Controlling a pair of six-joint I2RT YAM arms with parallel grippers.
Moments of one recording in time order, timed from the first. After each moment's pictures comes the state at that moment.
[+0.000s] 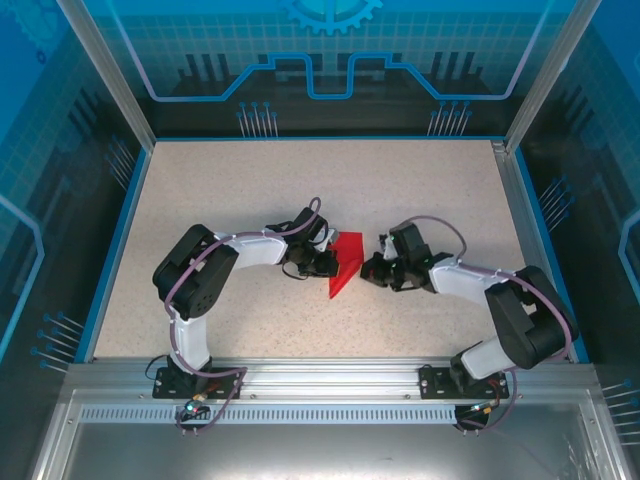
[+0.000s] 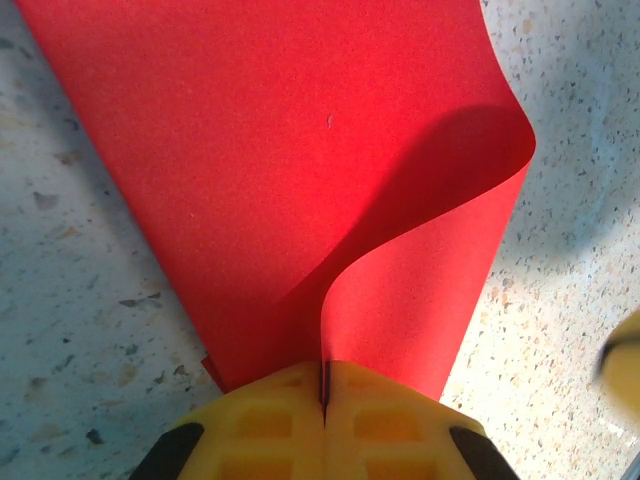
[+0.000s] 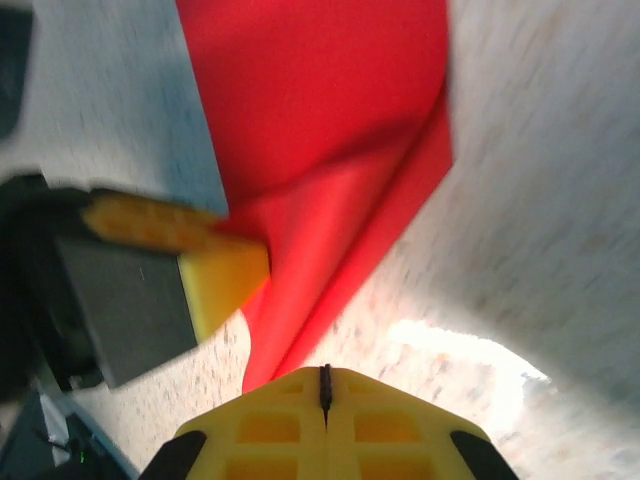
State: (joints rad) left arm -0.60 1.92 1.08 -0.27 0.44 -0.51; right arm 0.49 1.48 0.61 -0.06 -0.45 0.82
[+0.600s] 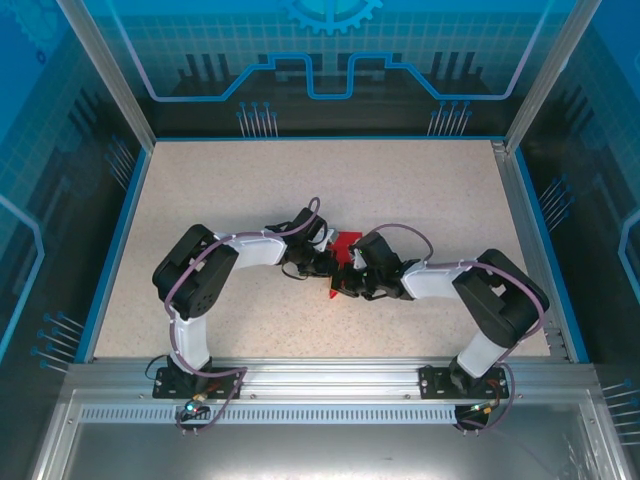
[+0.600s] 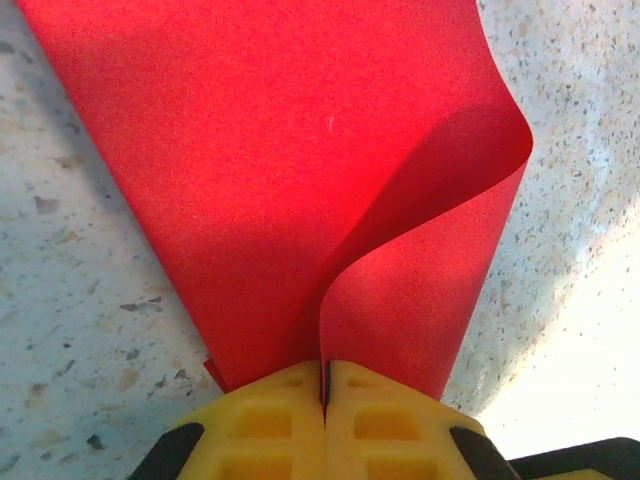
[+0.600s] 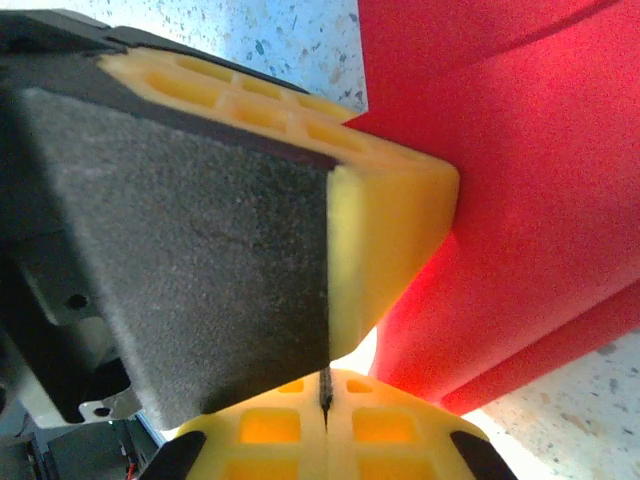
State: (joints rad) left arm -0.60 1.92 1.07 -0.25 0.45 -0.51; right arm 0.68 1.65 0.66 0.14 -0.45 0.97
